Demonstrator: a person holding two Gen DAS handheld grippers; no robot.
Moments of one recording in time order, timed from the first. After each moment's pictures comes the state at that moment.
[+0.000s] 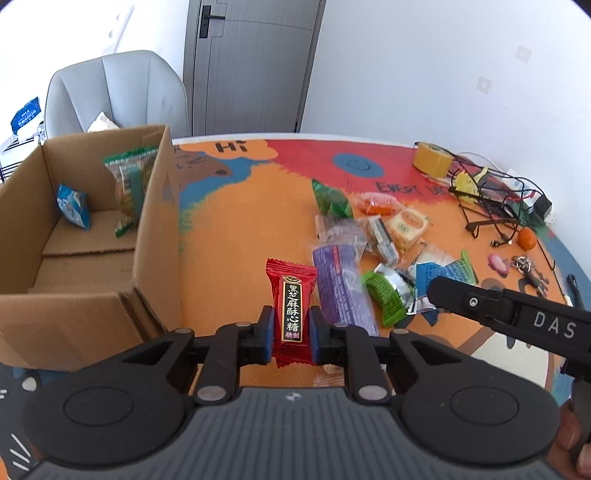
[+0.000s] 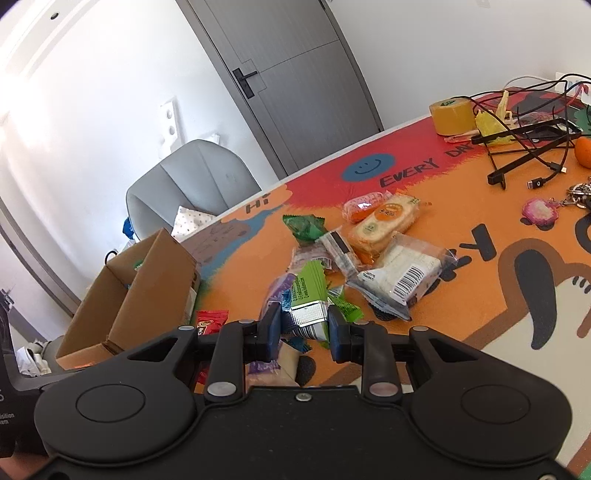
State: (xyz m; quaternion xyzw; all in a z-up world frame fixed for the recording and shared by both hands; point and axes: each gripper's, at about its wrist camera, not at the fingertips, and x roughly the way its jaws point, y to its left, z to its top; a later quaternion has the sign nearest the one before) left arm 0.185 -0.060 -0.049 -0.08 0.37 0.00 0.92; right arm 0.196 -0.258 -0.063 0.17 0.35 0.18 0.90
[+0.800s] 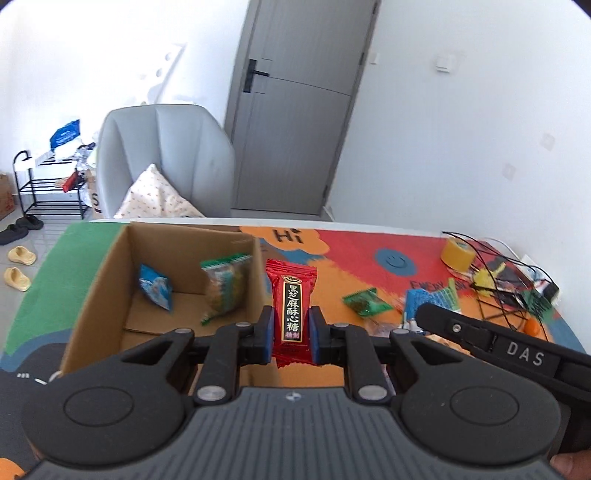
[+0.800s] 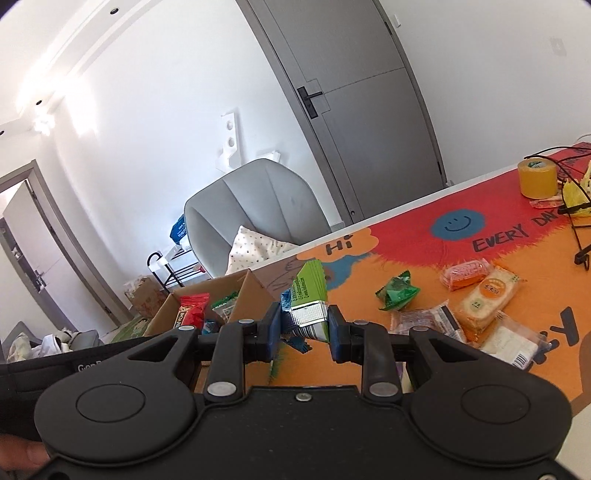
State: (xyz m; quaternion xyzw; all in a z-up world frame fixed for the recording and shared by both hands) left arm 0.171 0.015 0.023 -0.12 0.29 0.05 0.95; right arm 0.218 -0.191 -0.010 0.14 0.30 0.26 0.91
